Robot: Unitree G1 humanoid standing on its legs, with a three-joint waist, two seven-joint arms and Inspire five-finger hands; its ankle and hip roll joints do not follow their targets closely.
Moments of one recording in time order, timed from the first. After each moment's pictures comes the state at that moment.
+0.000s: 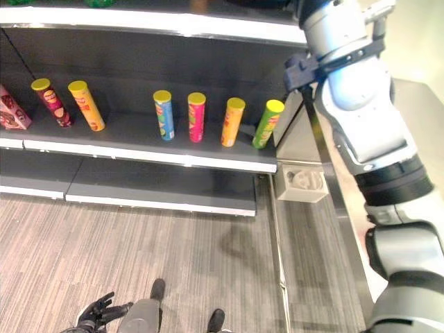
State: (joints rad) left arm 0.12 0.25 -0.08 0.99 -0.39 -0.05 0.05; right arm -1.14 -0.97 0.42 0.14 0.48 -0.24 -0.18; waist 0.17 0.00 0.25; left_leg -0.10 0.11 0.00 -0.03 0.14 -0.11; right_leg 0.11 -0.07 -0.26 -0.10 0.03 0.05
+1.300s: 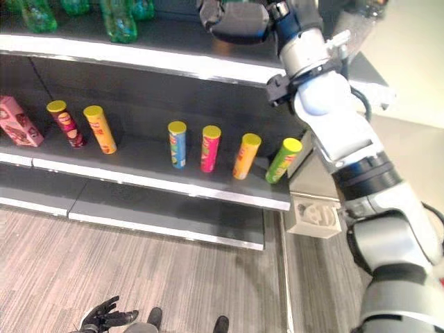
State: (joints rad) left arm 0.13 0.26 -0.11 0.99 -0.37 -0.06 0.06; right arm -1.18 -0.86 0.54 0.35 0.43 -0.17 -0.18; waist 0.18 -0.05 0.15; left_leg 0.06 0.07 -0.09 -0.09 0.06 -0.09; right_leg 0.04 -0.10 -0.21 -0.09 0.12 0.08
